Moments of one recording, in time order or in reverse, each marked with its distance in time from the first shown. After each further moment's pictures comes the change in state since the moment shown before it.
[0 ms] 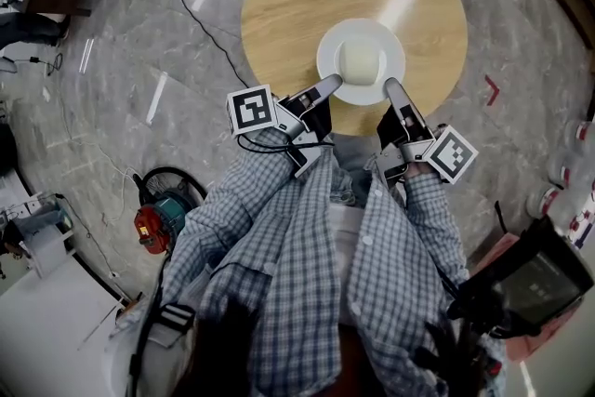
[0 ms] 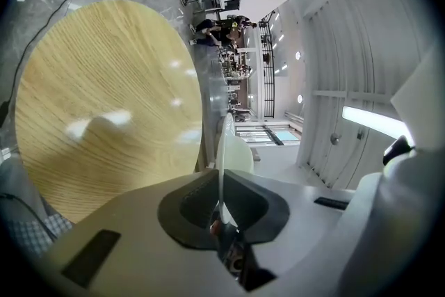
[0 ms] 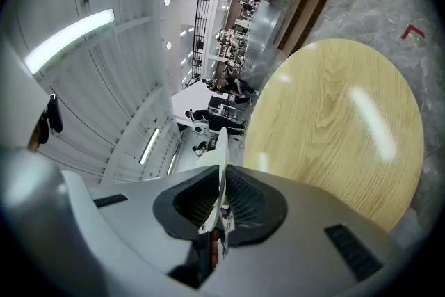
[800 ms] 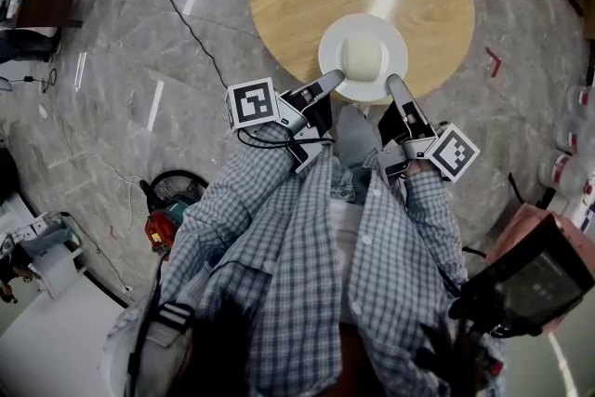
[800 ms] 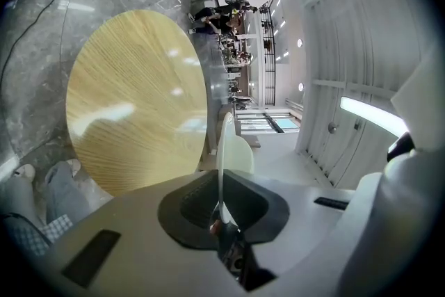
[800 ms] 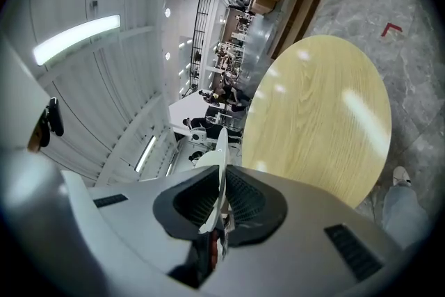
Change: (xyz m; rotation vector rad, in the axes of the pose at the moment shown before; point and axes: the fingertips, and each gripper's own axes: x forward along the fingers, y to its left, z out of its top) left arm -0.058 0.017 -0.019 0.040 0.113 0.041; right arm -0.023 0.007 -0.065 0.029 -0.101 -0.031
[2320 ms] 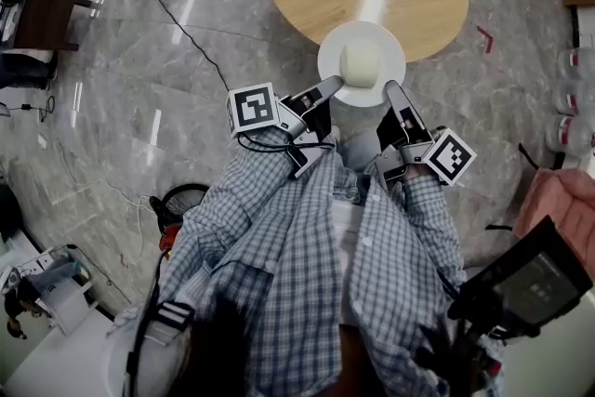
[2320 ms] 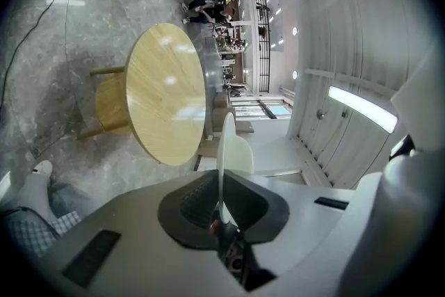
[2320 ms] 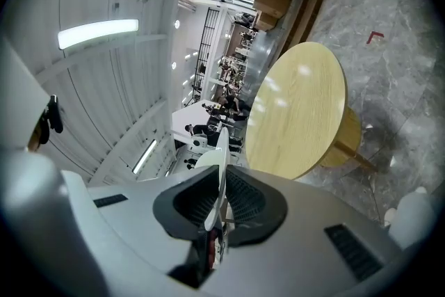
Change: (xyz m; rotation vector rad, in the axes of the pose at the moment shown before) left arm -0.122 0.020 -0.059 0.037 0.120 -0.036; right arm -0.059 0.028 -0.136 -0.030 -0.129 -0.012
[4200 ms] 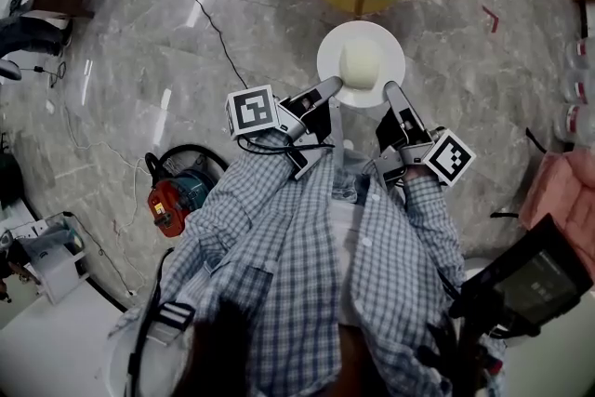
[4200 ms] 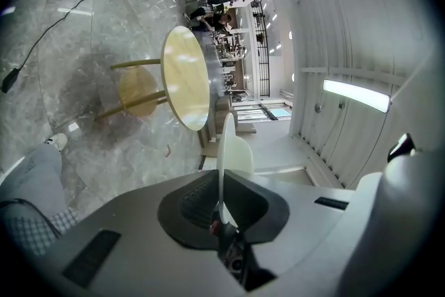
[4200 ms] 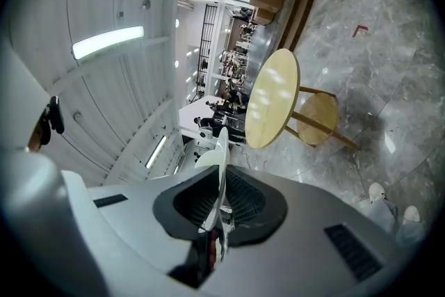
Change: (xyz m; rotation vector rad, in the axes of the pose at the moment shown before) left arm -0.096 0.003 -0.190 0.019 -0.069 0.002; right arm -0.176 0.008 -0.111 0.022 0.043 0.058
